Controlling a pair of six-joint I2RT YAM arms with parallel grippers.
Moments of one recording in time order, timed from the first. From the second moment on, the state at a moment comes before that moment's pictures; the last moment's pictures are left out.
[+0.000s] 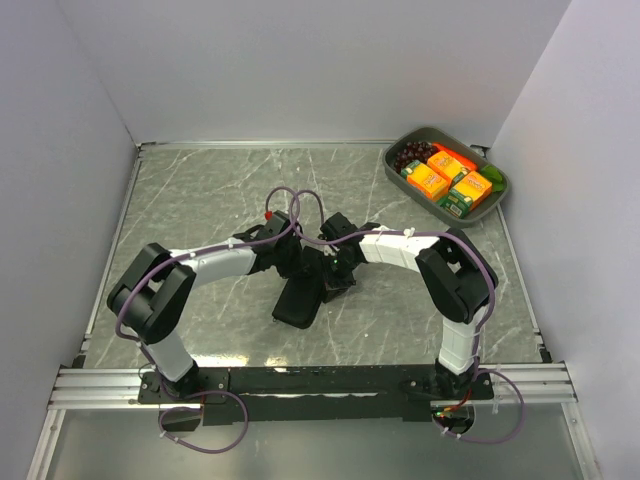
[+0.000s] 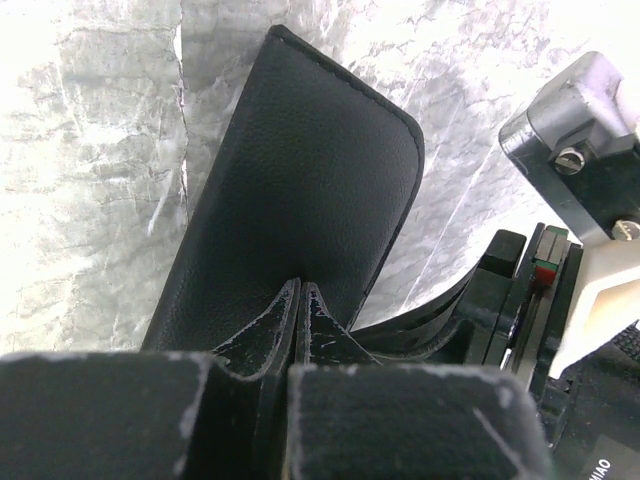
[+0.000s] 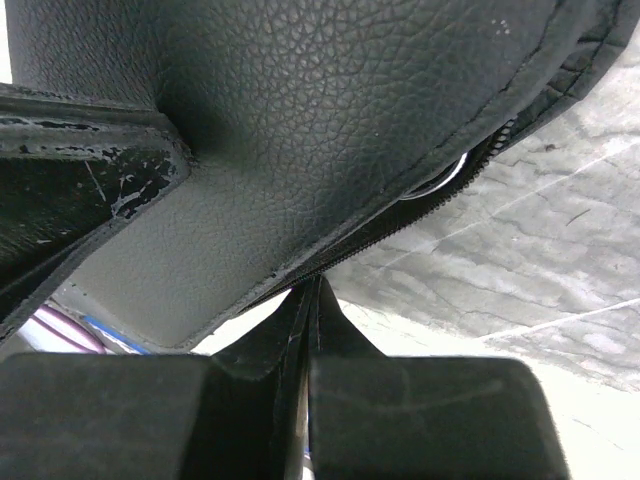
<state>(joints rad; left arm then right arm) -0.67 1.69 0.96 -0.18 0.11 -0.93 0.69 1.87 1.14 -0.55 -0.34 0.52</state>
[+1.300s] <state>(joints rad) -0.57 1.77 1.03 -0.30 -0.08 -0.81 0.72 1.87 1.18 -0.60 -0.19 0.51</state>
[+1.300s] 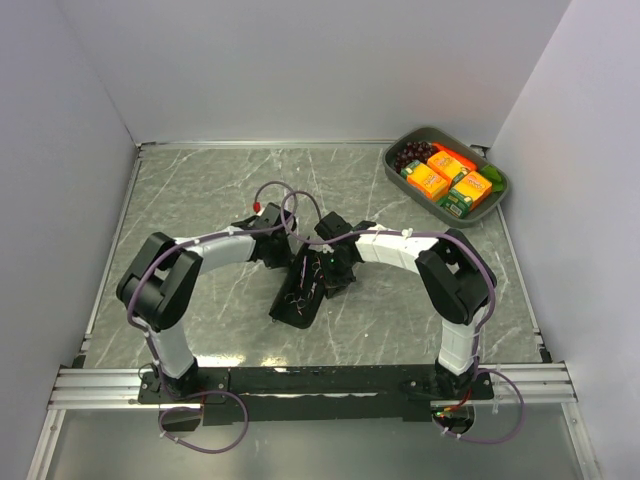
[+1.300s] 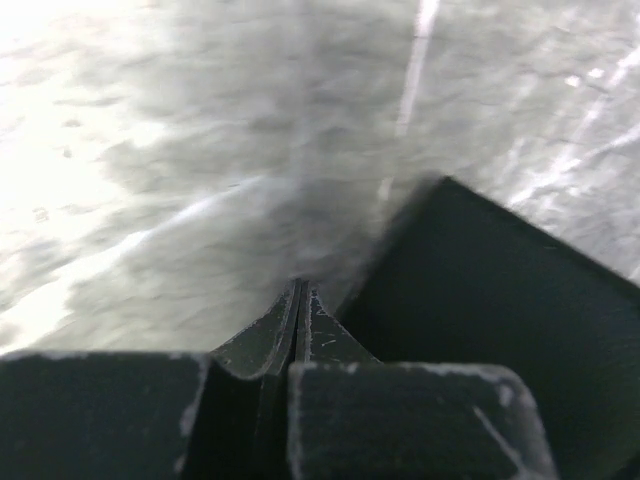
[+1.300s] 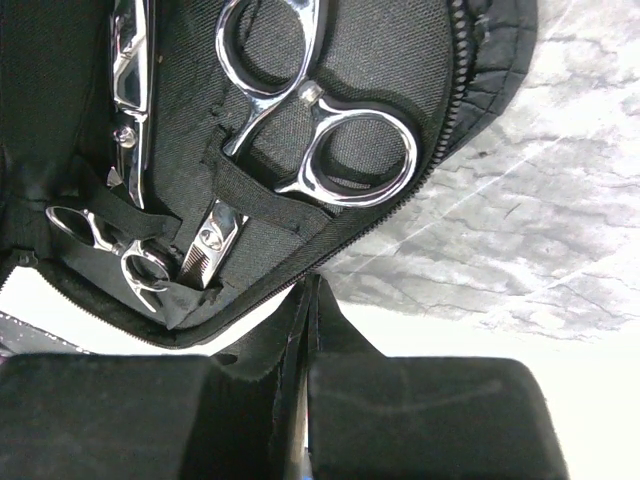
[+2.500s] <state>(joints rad) -0.75 1.68 1.06 -0.57 -0.13 -0.83 0.71 1.89 1.20 -0.65 -0.18 0.56</state>
